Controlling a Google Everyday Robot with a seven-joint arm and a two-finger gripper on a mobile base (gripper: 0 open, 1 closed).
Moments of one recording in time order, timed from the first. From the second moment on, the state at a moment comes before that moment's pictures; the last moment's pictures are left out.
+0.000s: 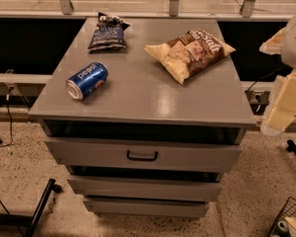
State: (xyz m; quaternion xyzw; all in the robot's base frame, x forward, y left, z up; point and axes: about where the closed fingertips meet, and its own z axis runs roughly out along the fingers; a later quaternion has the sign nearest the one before) arm 0.438 -0.216 0.977 -0.60 0.78 -0.04 0.16
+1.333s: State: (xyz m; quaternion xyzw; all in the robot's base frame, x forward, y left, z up) arm 0.445 -0.114 0.996 -0.73 0.65 -0.09 0.18
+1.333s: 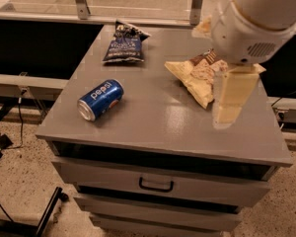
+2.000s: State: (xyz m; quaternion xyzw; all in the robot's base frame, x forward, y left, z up) arm 0.452 0.029 0.977 -0.86 0.48 -0.13 0.13
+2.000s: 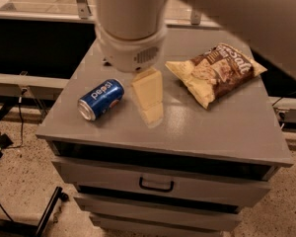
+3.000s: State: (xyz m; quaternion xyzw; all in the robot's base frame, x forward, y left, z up) arm 0.447 0.054 0.992 -0.88 0.44 -0.14 0.13
